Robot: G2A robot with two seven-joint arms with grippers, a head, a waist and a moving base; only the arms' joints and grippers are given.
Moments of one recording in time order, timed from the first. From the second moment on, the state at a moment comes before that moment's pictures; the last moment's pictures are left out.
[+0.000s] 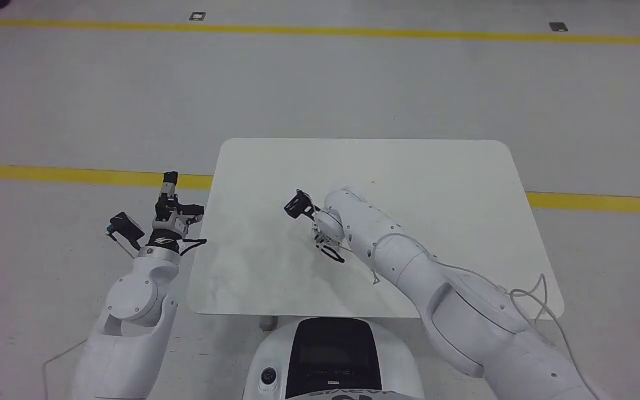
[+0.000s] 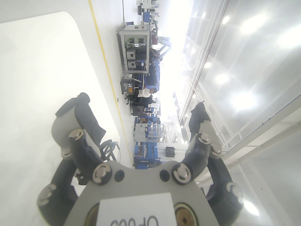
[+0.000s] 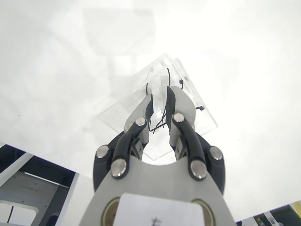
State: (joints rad) left arm 1.73 -1.15 -1.60 -1.80 -0.42 0.00 0.00; right arm -0.67 -1.70 0.51 -0.59 -1.03 -0.13 0.96
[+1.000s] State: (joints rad) left arm 1.73 -1.15 -1.60 -1.80 -0.42 0.00 0.00; right arm -0.65 -1.73 0.54 -0.55 -1.05 -0.13 0.96
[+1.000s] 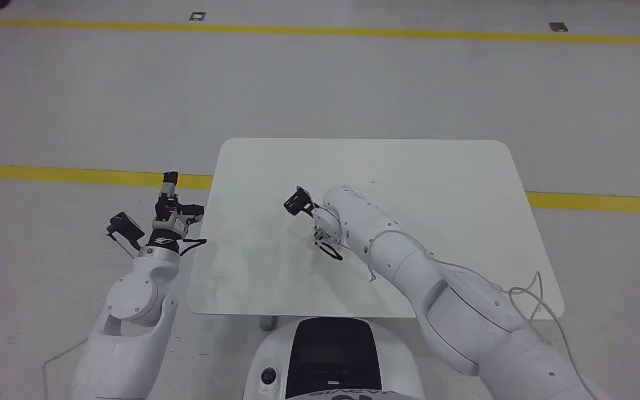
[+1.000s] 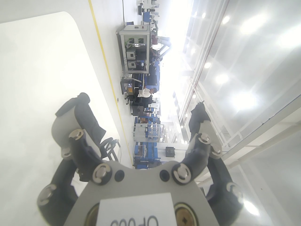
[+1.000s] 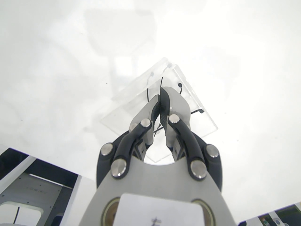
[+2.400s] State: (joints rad) left arm 1.73 -1.15 -1.60 -1.80 -0.42 0.00 0.00; right arm -1.01 -1.52 0.85 -1.33 -1.27 -0.02 1.01
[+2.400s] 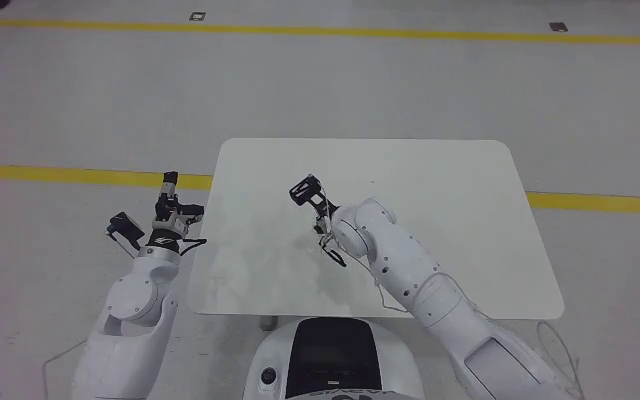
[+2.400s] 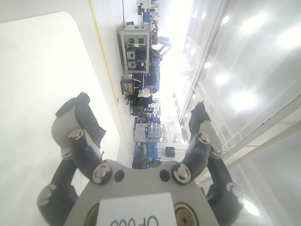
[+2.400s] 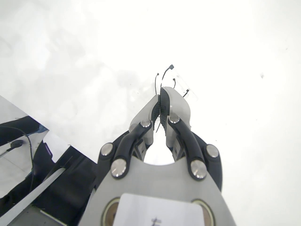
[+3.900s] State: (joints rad) left arm 1.69 -1.13 -1.62 -1.71 -0.54 0.12 -0.41; right arm -1.16 -1.47 1.12 -1.33 -0.69 -0.34 0.58
